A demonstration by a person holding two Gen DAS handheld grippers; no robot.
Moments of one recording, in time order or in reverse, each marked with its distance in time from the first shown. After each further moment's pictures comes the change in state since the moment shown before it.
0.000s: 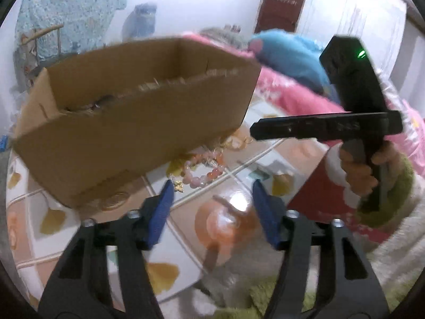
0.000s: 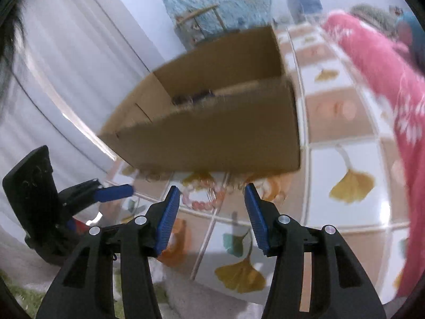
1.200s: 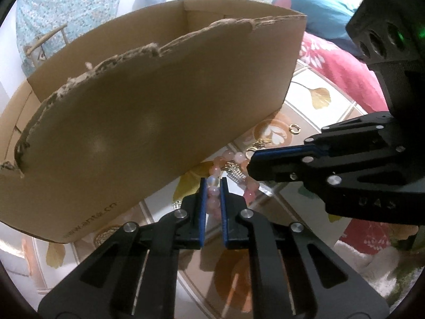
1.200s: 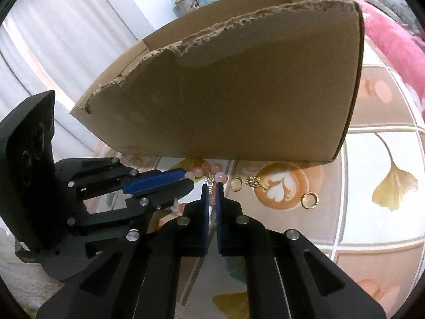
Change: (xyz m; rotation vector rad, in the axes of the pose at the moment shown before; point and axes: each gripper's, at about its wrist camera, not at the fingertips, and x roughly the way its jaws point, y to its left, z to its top) left arm 0.072 -0.011 0.030 0.084 0.135 0.199; right arm 0.047 0.004 -0.010 -0.037 0.078 -0.030
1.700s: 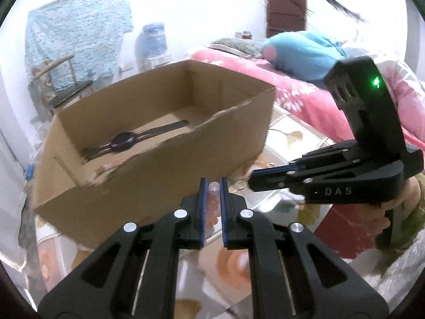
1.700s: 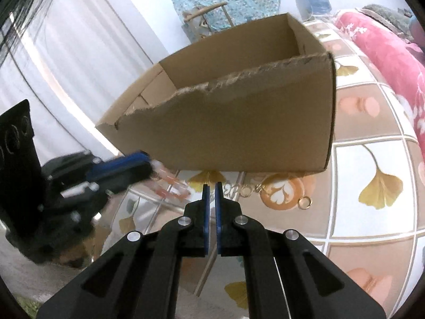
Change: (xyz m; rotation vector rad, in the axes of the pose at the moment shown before) left arm -0.076 0.007 -0.014 -0.012 -0.215 -0.004; right arm -0.034 0.009 -0.012 -0.008 -0.084 0.053
